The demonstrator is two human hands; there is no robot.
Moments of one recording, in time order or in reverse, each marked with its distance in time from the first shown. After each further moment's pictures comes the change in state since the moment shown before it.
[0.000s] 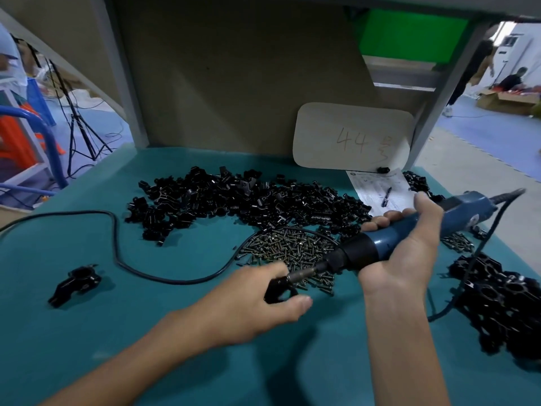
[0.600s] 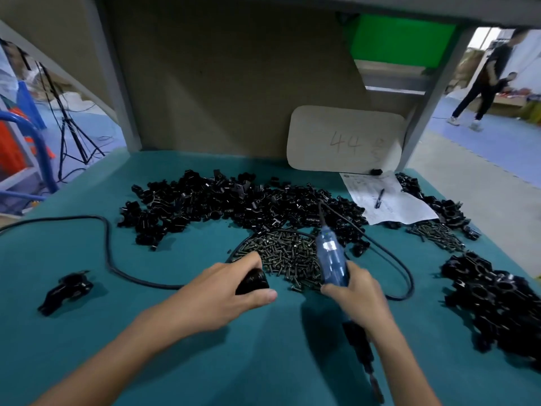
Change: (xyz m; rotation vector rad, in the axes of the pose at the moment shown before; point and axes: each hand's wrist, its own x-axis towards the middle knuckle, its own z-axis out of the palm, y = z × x) left_hand 0.005 -0.039 -0.011 -0.021 -0.140 -0.123; right_hand 0.055 0.030 -0.103 -1.863 -0.434 -0.065
